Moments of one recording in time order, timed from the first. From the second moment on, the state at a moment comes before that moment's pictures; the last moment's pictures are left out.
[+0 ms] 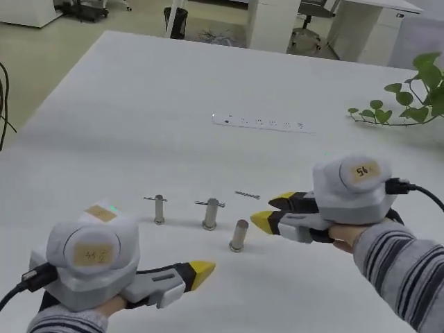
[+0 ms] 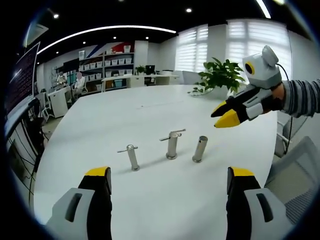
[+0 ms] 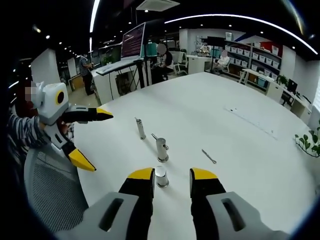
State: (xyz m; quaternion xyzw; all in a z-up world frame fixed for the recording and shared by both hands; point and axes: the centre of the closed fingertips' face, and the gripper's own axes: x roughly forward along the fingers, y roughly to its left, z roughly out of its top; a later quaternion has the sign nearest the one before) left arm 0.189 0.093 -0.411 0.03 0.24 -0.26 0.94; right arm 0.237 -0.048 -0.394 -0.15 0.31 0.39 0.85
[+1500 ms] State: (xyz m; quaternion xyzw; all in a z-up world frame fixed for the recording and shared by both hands) left arm 0.215 0.120 -0.413 0.01 0.25 -0.23 0.94; right arm 0.350 -0.053 -0.494 -0.32 0.45 0.46 0.70
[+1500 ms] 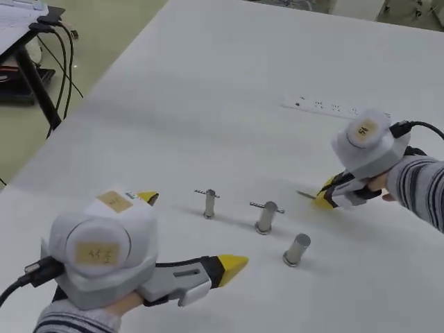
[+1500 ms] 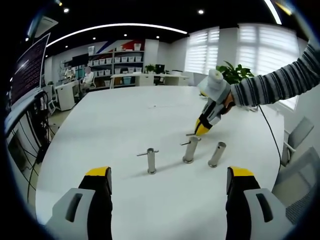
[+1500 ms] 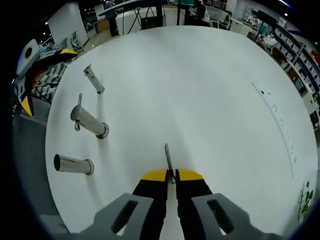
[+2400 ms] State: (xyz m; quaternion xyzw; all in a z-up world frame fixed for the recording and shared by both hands) left arm 0.200 0.126 -0.394 0.02 0.25 -0.22 0.94; right arm 0.305 -0.031 -0.418 -0.40 0.31 0.50 0.71
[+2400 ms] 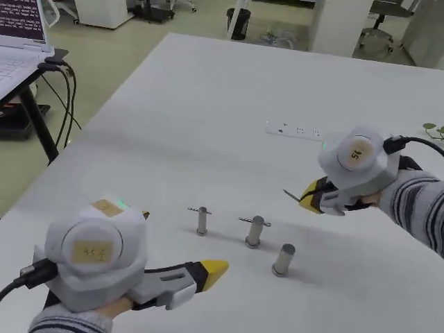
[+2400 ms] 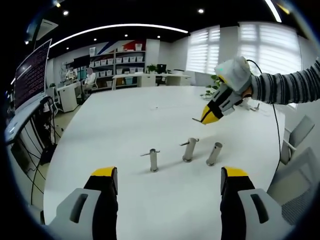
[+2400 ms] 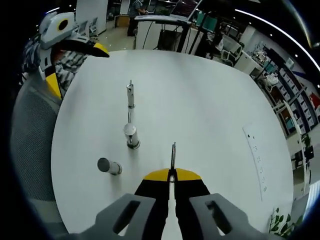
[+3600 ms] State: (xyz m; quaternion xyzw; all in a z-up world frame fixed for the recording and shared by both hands) left arm 0.185 0.064 -0.365 -0.05 0.24 -0.32 0.92; right arm 0.193 0.025 -0.390 -0.43 0.16 0.59 0.67
